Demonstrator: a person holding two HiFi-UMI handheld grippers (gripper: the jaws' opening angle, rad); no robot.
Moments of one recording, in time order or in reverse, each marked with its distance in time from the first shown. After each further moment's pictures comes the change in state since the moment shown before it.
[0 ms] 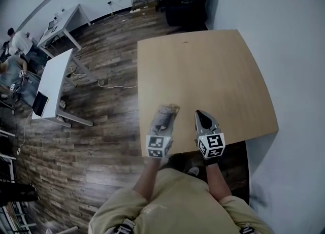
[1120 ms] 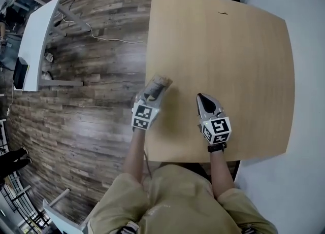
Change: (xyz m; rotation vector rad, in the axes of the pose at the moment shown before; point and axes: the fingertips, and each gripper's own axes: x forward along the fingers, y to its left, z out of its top) left arm 0.157 0.275 -0.160 -0.020 0.252 -0.029; right arm 0.283 0.000 -0.142 0.004 0.335 0.206
